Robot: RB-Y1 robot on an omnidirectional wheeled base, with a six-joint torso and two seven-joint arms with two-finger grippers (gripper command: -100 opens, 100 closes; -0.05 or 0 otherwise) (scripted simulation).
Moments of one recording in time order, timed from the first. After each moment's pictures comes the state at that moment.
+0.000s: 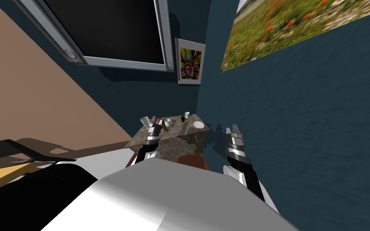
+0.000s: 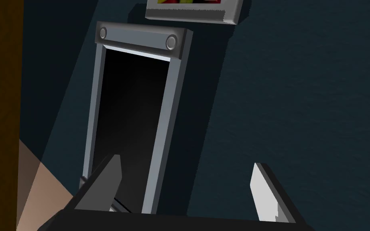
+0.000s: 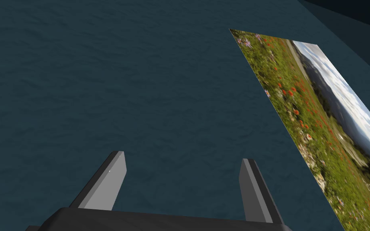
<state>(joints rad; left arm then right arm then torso) 0.54 0.04 -0.03 -2.26 0.12 -0.46 -0.05 0.51 -0.04 -0.03 -2.20 -0.05 -0.42 0.12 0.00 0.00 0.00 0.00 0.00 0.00</state>
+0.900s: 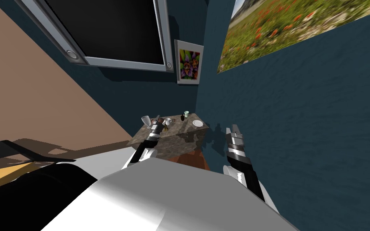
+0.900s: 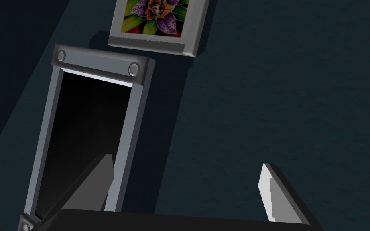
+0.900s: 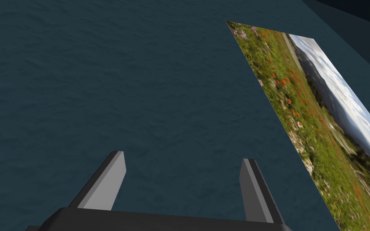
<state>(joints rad) 0.48 0.21 -0.02 -2.27 0.22 -0.25 0.00 0.51 -0.04 -0.03 -2.20 -0.05 -0.42 0.12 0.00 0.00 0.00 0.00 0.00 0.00</state>
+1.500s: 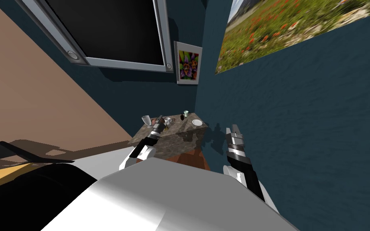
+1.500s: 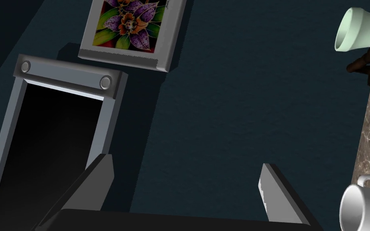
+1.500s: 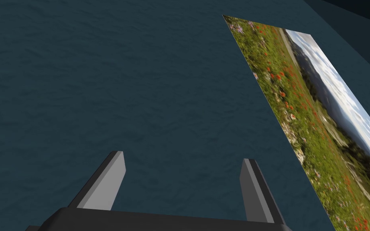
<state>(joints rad) 0.44 0.30 -0.01 -2.29 0.28 -0.11 0.05 0.51 -0.04 -0.03 -2.20 -0.05 -0.42 0.12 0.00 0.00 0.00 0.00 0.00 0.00</state>
